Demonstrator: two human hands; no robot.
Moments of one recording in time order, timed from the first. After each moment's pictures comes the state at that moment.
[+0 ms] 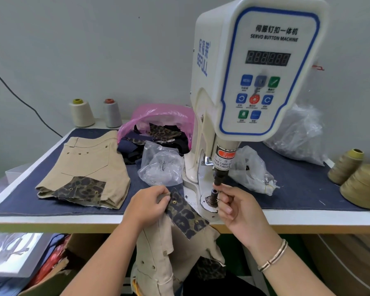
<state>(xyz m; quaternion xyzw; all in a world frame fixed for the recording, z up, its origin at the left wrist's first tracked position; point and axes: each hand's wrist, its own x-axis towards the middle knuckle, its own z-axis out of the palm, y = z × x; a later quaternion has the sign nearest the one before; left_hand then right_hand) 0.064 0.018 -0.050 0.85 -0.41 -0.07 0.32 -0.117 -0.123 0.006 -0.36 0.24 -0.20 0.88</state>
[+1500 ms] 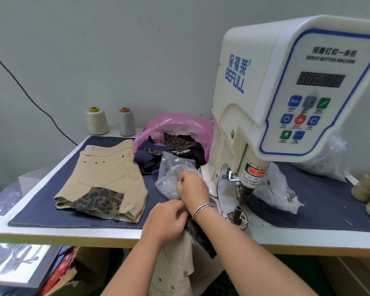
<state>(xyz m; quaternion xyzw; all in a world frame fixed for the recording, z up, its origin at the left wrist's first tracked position) 0.070 0.017 -0.059 0.83 -0.46 -0.03 0.33 0.059 -0.105 -0.033 -0.92 0.29 -0.21 0.18</state>
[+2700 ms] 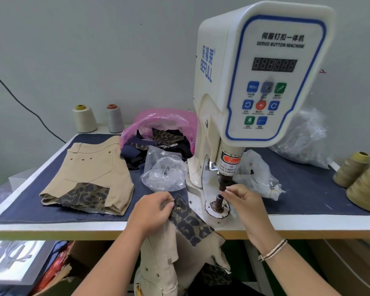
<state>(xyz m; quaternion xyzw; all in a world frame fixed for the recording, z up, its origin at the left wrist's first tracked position) 0.064 0.020 -0.049 0.84 -0.43 -0.08 0.32 -0.112 -0.145 -0.015 -0.67 0.32 -0.30 0.60</state>
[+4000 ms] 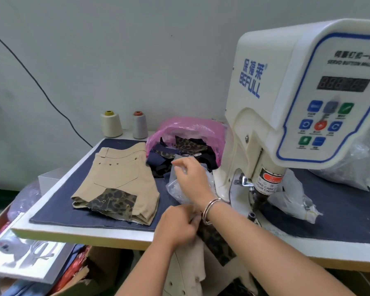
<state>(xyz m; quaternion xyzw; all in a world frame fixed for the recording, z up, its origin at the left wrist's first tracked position) 0.067 0.019 -0.055 0.85 -0.42 -0.06 0.32 0.061 -0.076 0.020 -0.85 0.13 -0.28 0.43</state>
